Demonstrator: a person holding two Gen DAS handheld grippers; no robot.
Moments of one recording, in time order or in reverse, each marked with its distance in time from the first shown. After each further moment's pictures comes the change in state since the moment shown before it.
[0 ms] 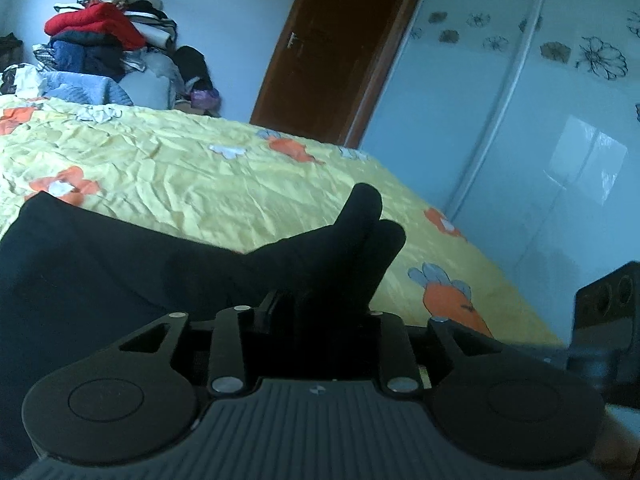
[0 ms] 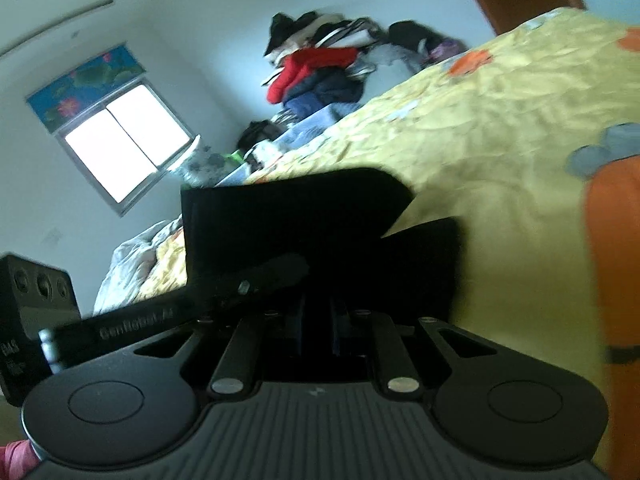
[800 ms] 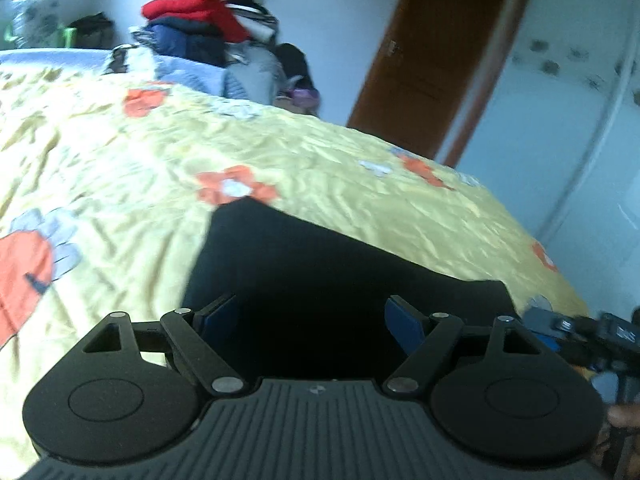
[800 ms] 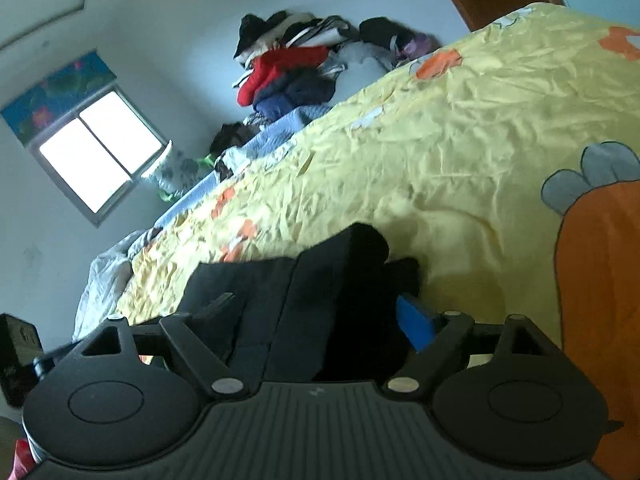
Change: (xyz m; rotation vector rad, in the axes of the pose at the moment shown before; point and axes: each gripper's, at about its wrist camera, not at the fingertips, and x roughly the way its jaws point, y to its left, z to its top) left arm -0.061 0.119 0.012 -0.142 -0.003 0.258; right arm 0.020 -0.014 0.022 0.035 0.015 -0.052
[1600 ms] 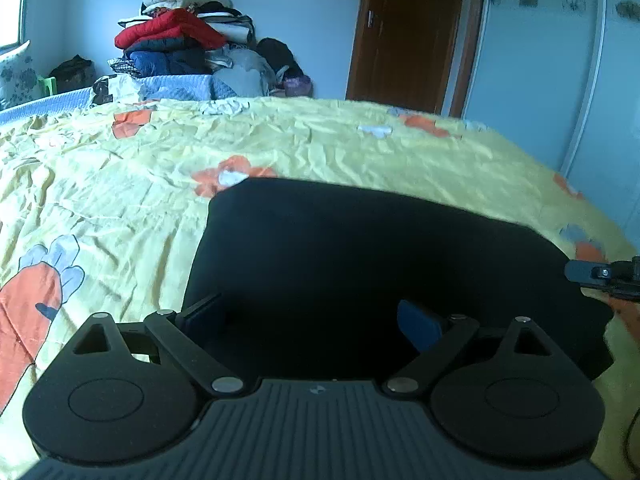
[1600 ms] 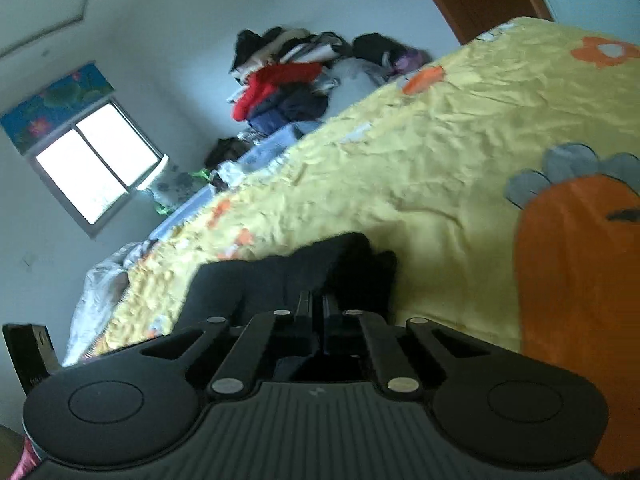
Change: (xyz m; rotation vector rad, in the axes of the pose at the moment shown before) left arm 0.014 -0.023 -0.020 0.242 0.055 0.085; right arm -0.033 -0.003 -0.018 0.008 -0.049 -0.040
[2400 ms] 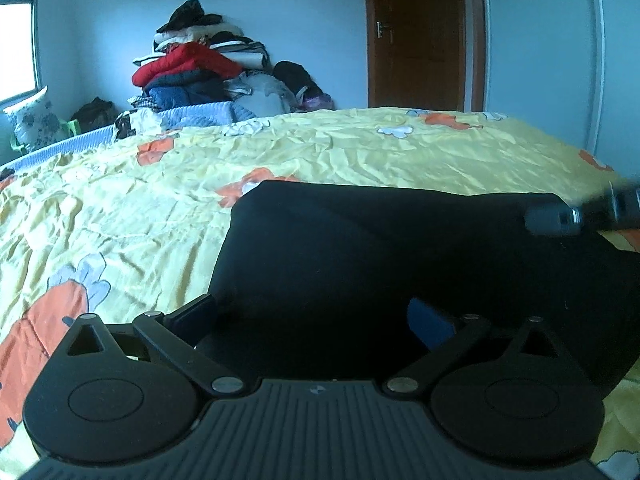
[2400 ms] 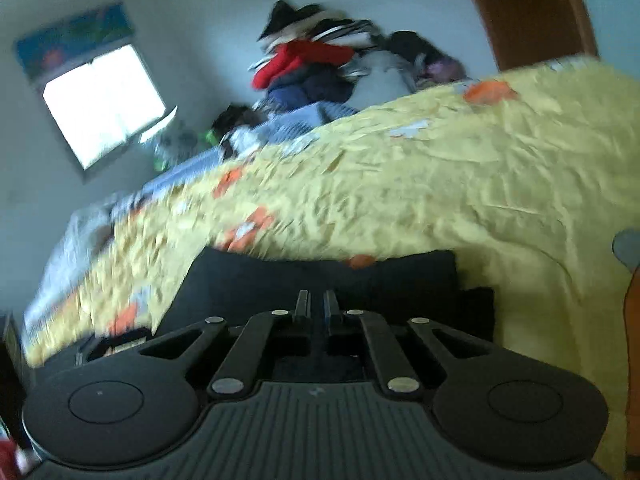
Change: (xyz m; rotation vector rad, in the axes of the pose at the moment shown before) left arm 0.004 -0.008 -0.017 0.084 -0.073 0.127; right arm 0.059 0.069 0.003 -0.237 0.057 -0.043
